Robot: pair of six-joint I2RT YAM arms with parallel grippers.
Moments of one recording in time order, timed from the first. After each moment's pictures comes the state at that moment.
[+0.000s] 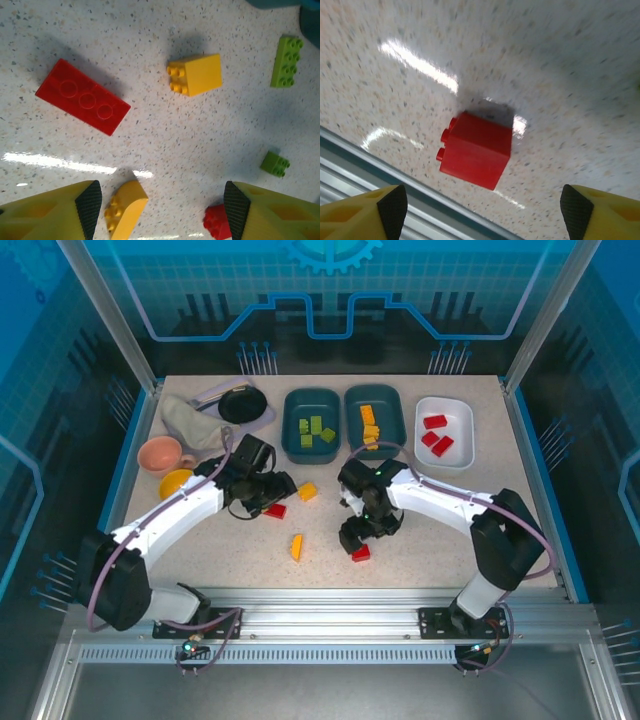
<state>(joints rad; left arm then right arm) -0.45 1.35 0.99 -0.73 0.16 -0.97 0.76 1.65 1.14 -1.07 -0.18 0.25</state>
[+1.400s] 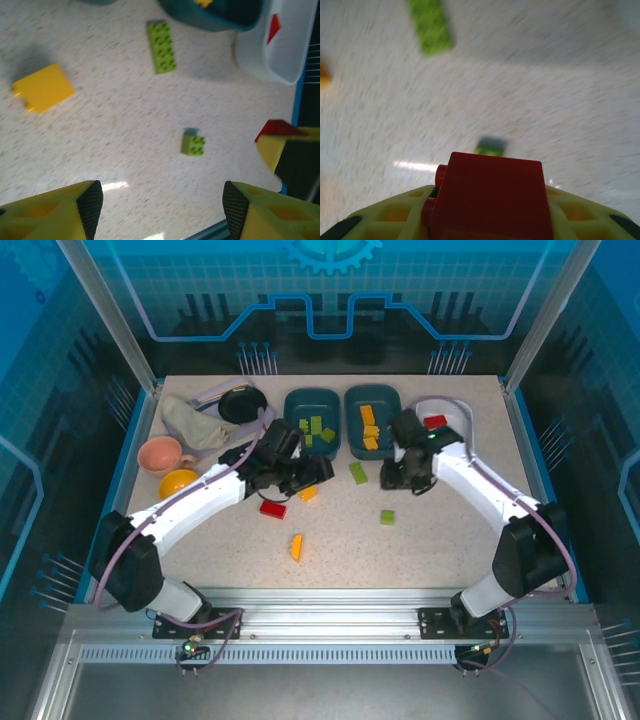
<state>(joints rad) -0.60 1.51 1.21 -0.57 0.22 -0.92 0.38 1.54 1.29 -1.02 0.01 0.39</state>
